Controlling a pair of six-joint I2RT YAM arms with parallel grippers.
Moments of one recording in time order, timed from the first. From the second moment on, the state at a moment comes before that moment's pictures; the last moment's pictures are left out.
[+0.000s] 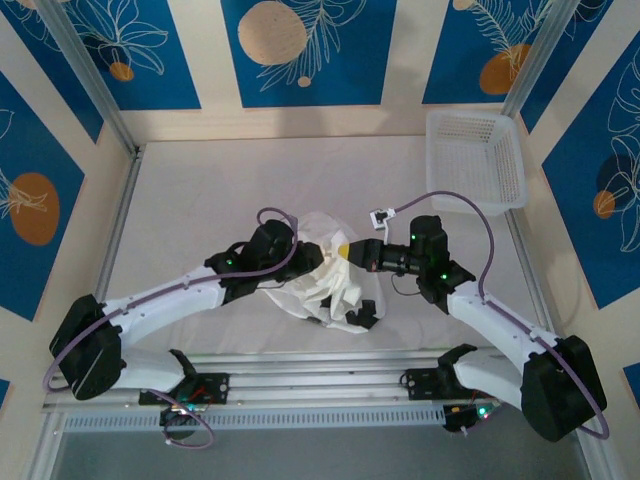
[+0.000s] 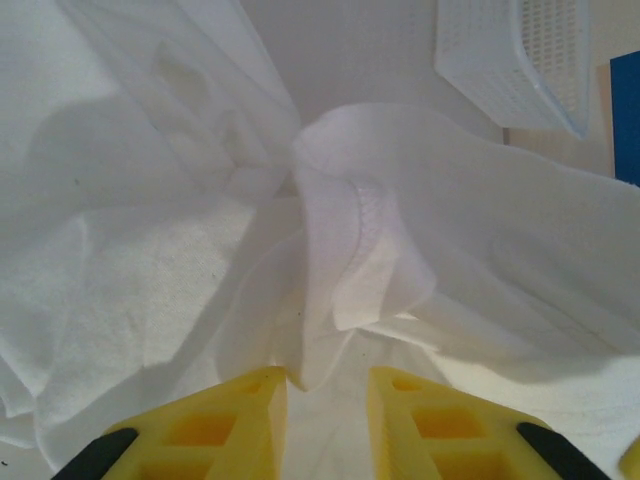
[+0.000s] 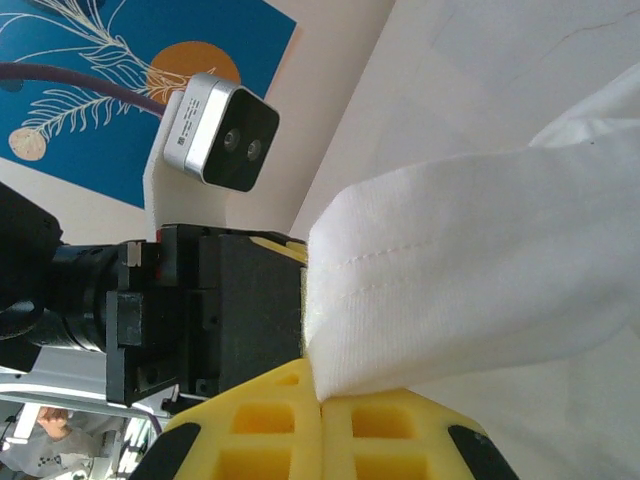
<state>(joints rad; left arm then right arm) -0.85 1.31 0.88 -0.20 0.06 -1.07 0.44 1.06 0.56 0.18 -0.77 0.79</state>
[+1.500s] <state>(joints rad) -0.70 1.18 0.85 -0.15 0.35 -0.99 0.28 0.89 0.44 0.10 -0.74 0.77</state>
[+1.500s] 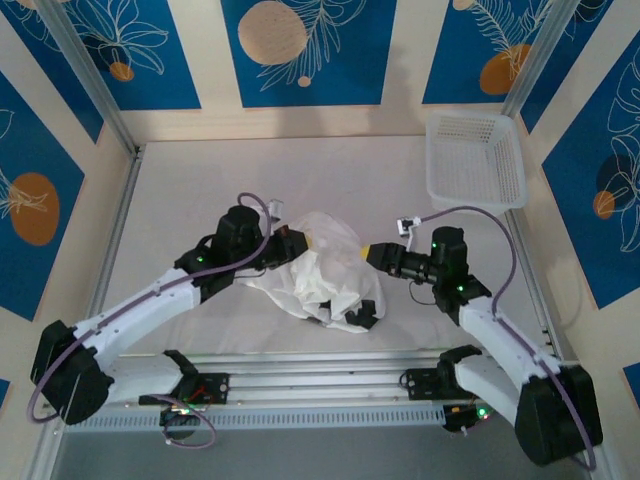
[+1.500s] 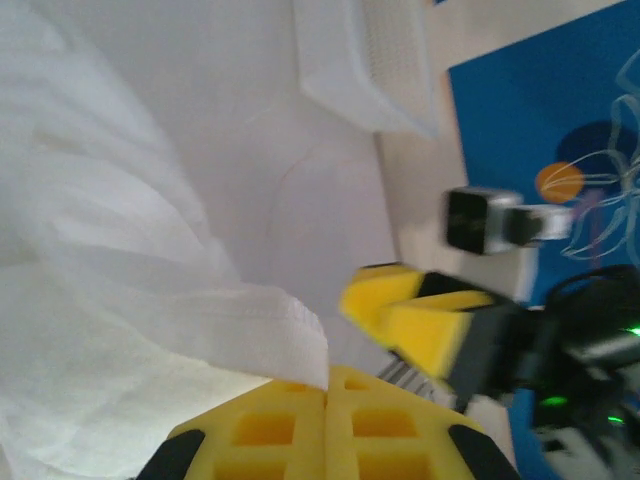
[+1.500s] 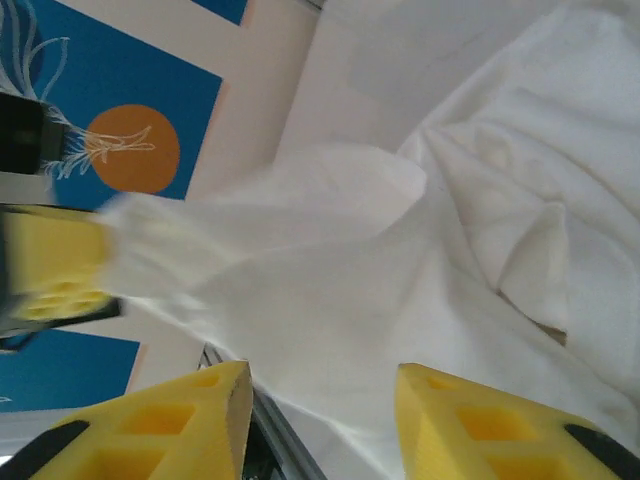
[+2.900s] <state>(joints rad) -0.81 1.54 1.01 -0.42 0.09 -0.64 0.44 1.46 0.77 -0.27 -0.39 0.57</state>
